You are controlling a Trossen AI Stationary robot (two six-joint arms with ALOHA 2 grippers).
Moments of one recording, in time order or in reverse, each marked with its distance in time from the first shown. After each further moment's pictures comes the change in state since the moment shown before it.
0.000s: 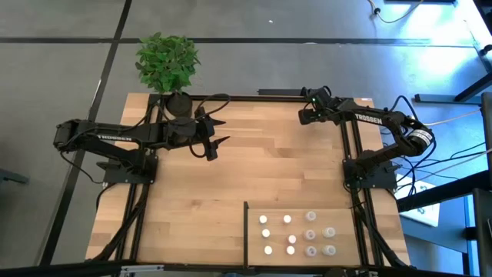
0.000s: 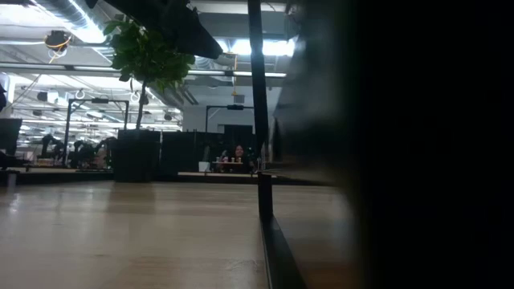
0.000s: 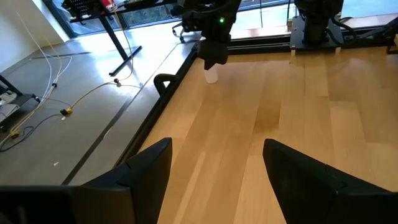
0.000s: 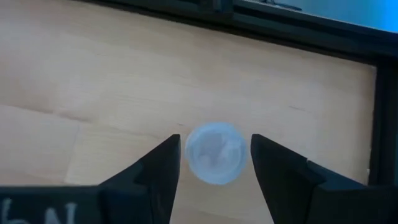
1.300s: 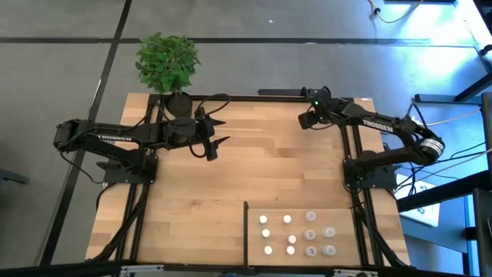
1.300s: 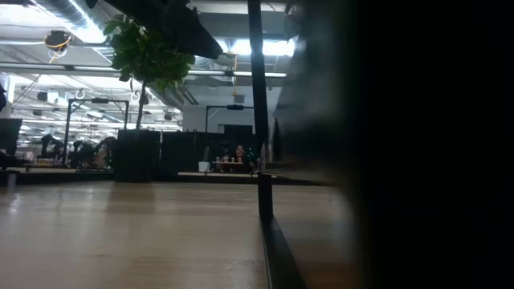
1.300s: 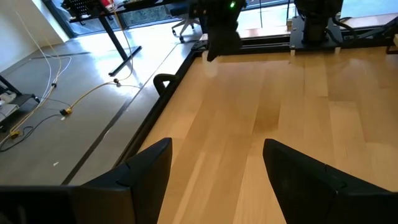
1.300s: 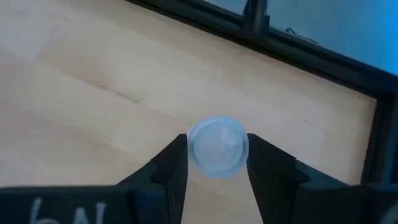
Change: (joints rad) left arm -0.001 0.000 0.000 0.000 0.000 0.000; right arm 0.090 -0.134 -0.002 -0.059 -0.005 -0.104
